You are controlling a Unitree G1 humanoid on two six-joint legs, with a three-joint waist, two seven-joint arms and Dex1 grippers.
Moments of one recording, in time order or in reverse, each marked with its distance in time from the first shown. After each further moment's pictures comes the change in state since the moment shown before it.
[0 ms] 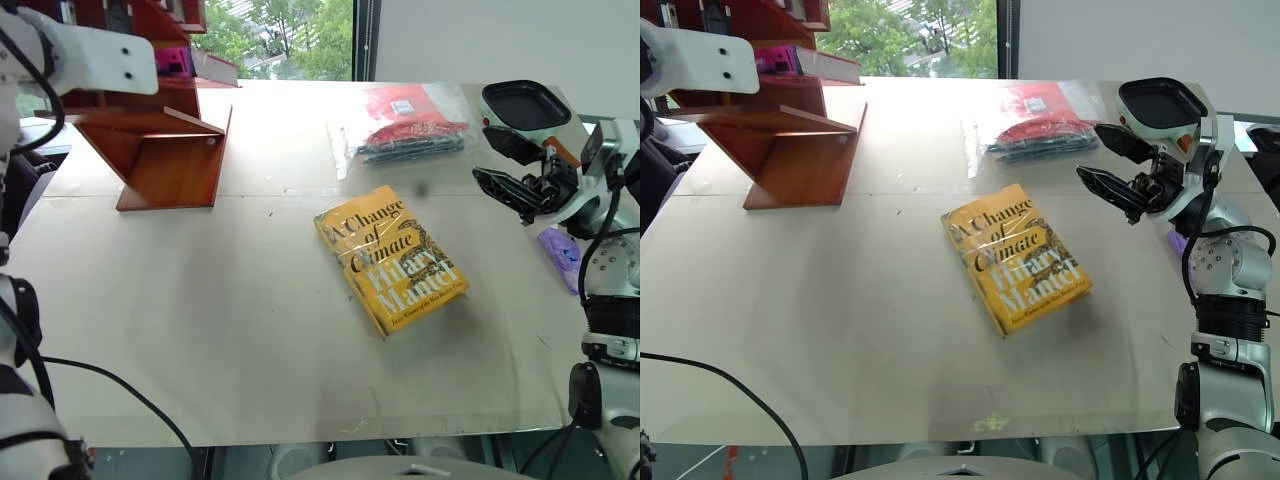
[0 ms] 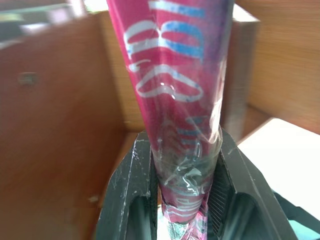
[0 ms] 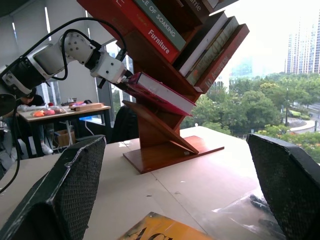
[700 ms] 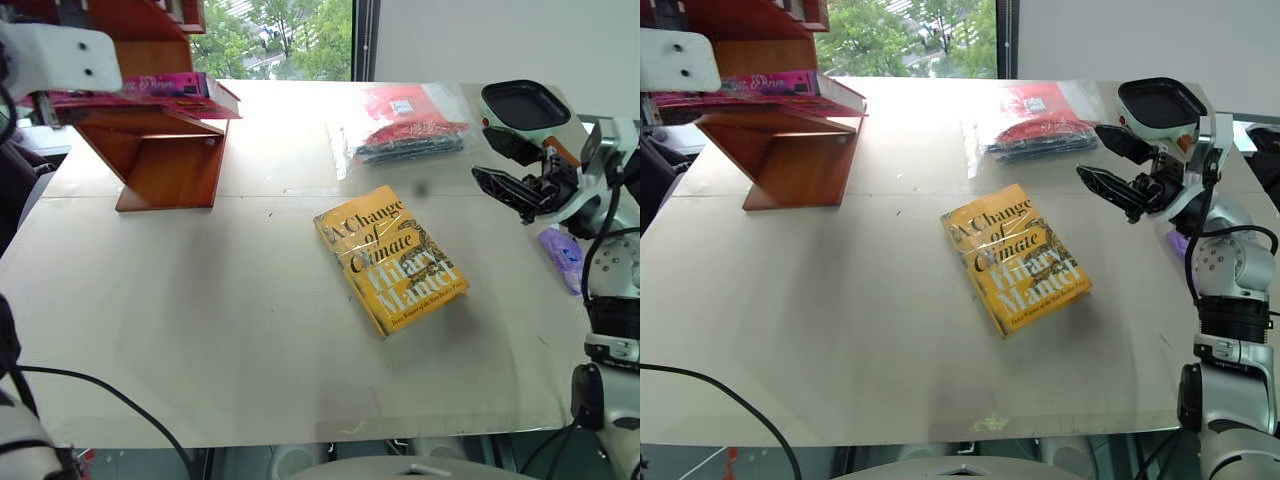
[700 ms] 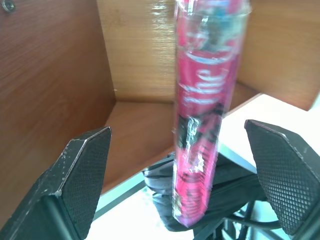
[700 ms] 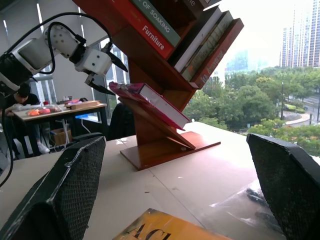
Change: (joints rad) left arm 0.171 0.100 0.169 -0.183 -0.135 0.148 -0.175; right arm 0.021 -0.025 0.001 -0.029 0.002 0.030 -0.014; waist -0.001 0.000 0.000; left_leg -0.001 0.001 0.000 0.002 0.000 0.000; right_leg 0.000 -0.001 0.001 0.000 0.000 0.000
